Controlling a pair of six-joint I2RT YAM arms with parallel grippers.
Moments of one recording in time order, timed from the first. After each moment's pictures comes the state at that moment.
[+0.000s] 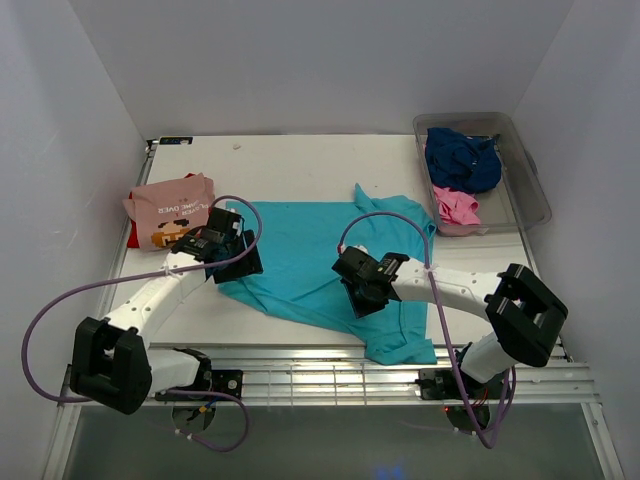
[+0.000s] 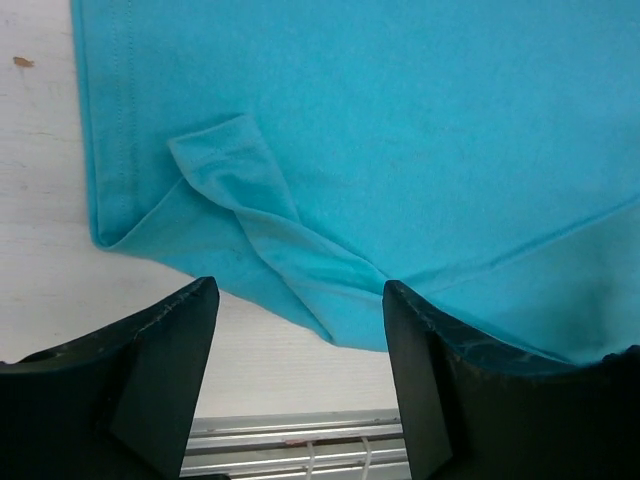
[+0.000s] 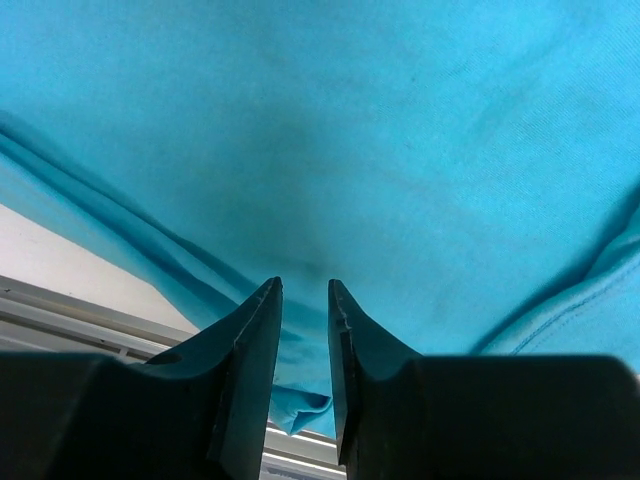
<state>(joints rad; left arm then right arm) -0.34 1.23 0.84 -0.67 -0.04 -0.53 0.99 1.52 0.91 -0.66 0.13 0.55</state>
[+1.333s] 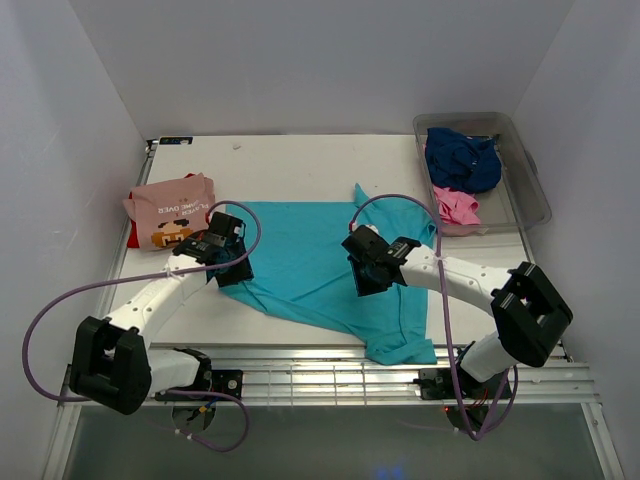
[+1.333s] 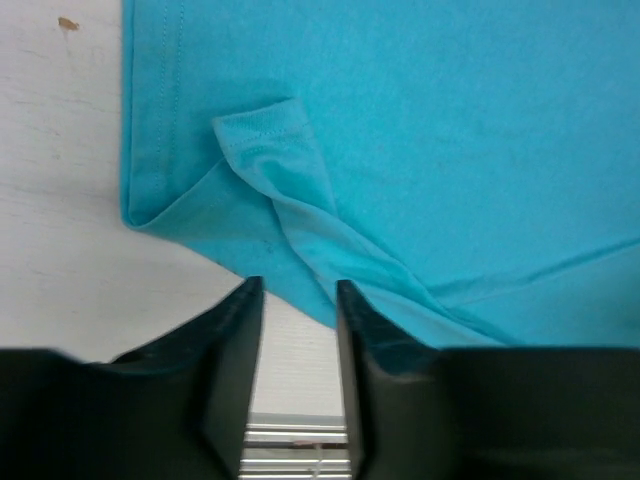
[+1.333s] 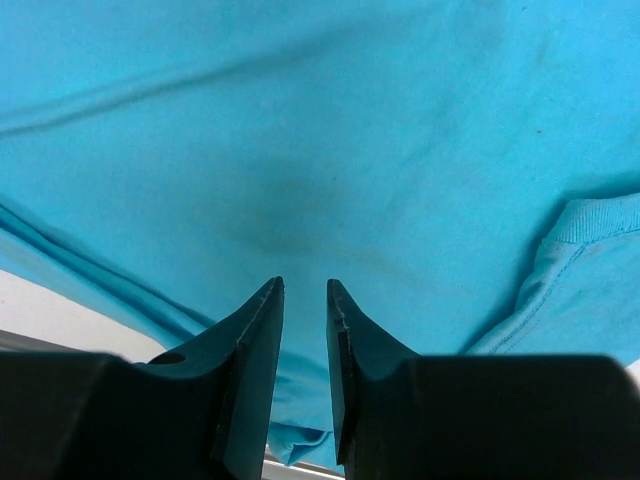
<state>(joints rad) -0.35 1.22 0.81 -0.69 -0.11 -0.58 0.87 1.51 0.96 -0.63 0.15 0.54</state>
